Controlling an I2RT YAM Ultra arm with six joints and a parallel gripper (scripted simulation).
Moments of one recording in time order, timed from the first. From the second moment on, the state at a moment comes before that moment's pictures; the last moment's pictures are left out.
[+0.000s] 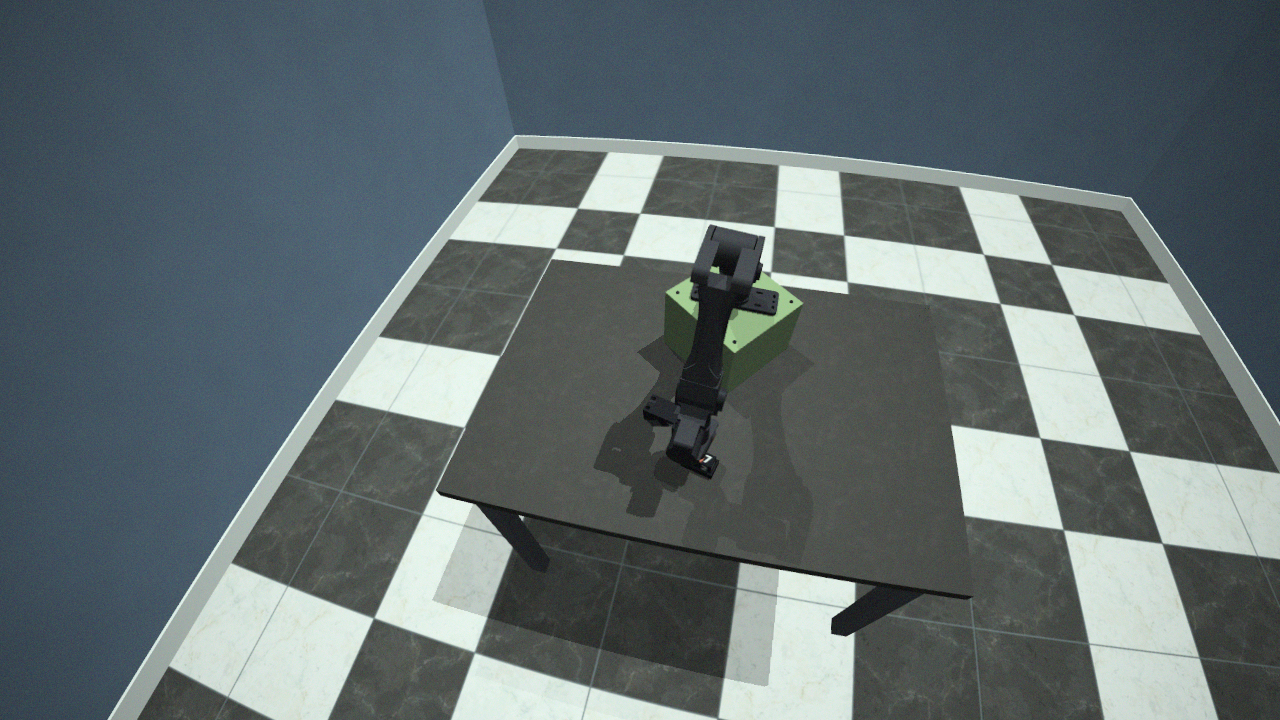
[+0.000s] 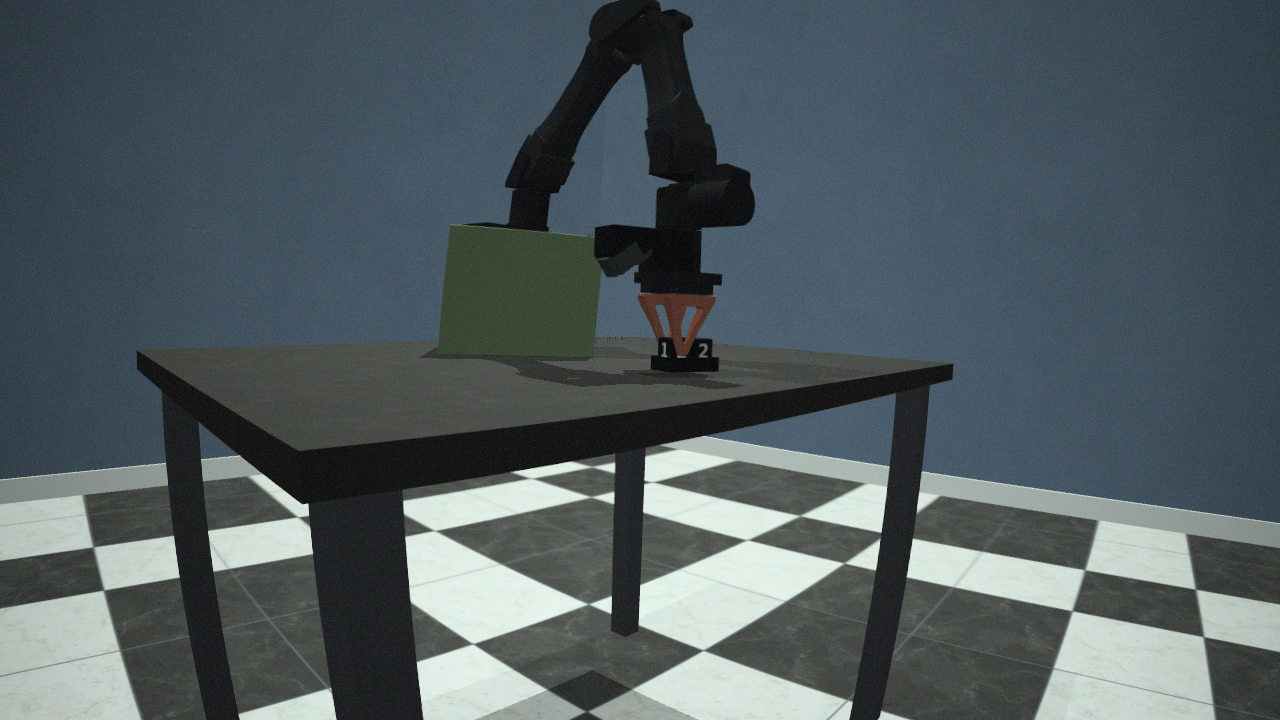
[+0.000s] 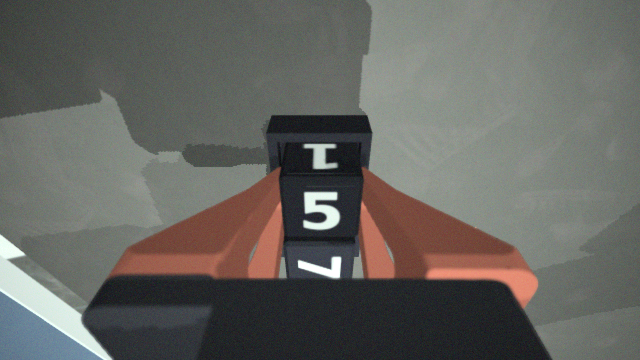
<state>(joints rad) -0.07 2.31 1.10 -0.33 -0.06 1.73</state>
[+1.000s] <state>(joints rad) -0.09 2.05 1.13 -0.58 -0.06 1.72</state>
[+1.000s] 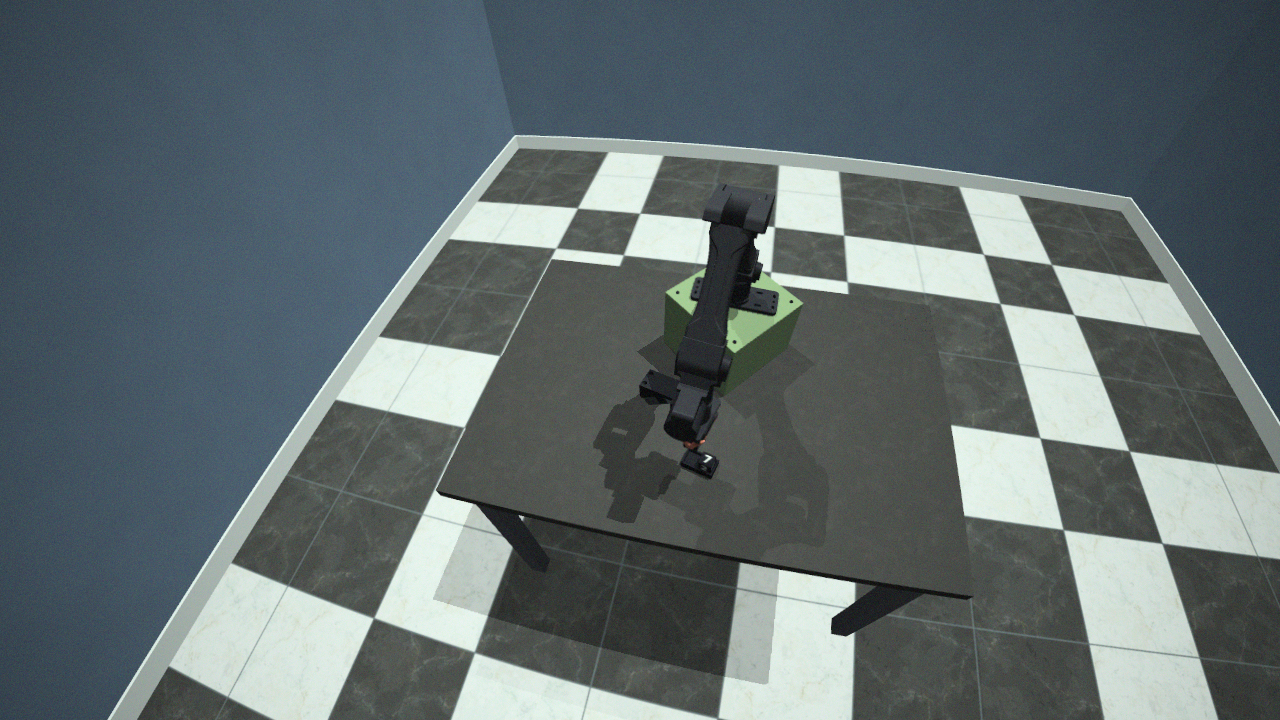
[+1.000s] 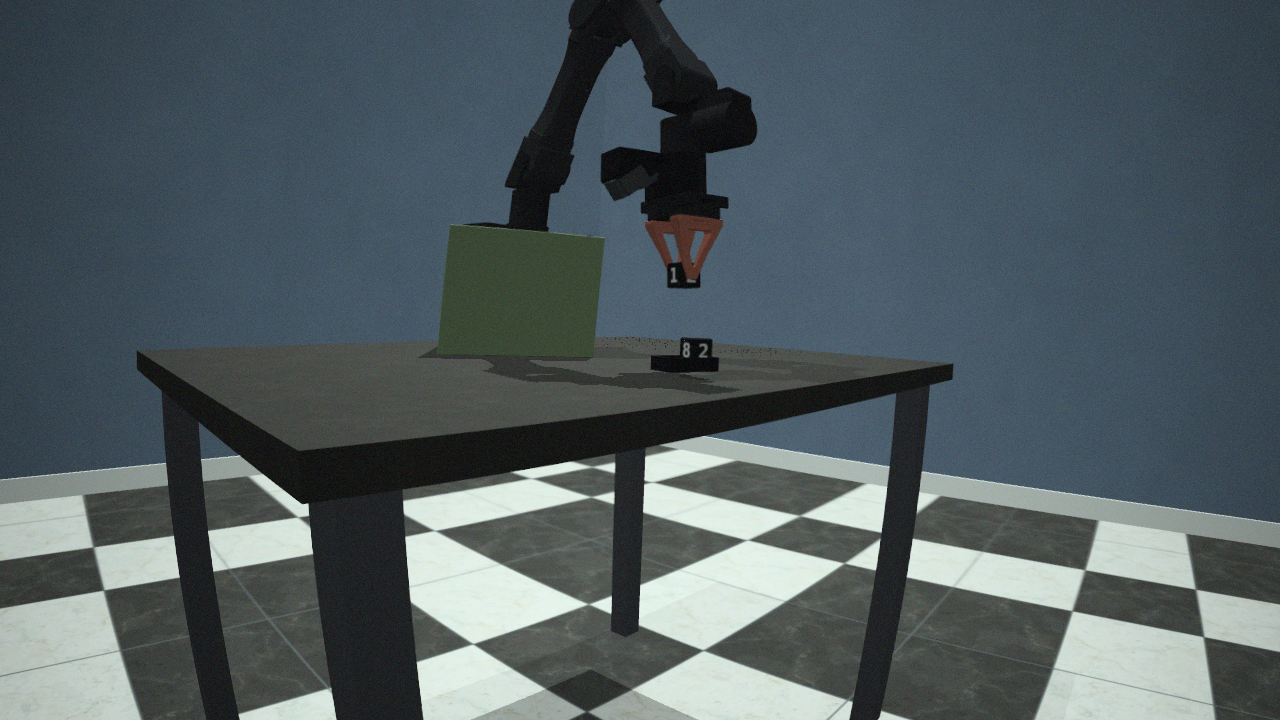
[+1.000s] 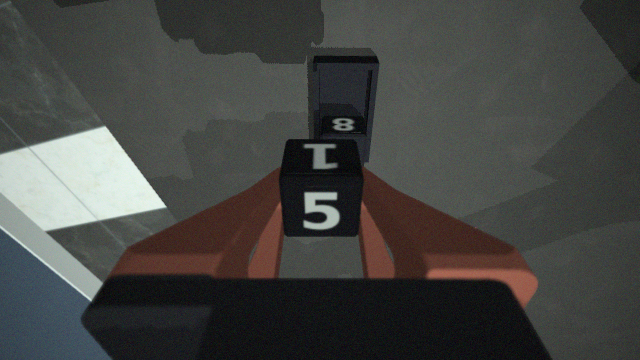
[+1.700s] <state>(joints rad) -0.04 2.05 1.17 -0.66 -0.05 1.57</state>
